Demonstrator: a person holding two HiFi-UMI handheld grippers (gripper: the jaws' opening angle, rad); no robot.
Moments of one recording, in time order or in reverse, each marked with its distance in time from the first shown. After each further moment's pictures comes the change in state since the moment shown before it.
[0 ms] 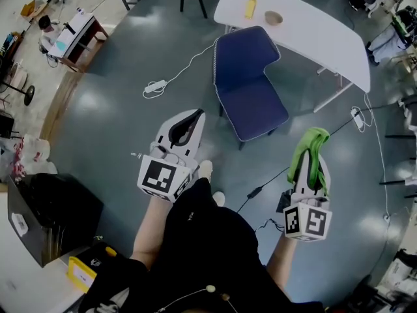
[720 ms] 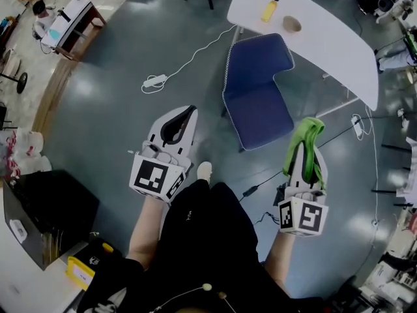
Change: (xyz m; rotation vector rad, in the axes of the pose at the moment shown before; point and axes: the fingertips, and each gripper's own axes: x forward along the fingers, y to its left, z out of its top) left arm 0.039 0.126 -0.017 -0.086 0.015 0.060; right arm 0.136 0.073 0.008 -0.104 0.054 0.064
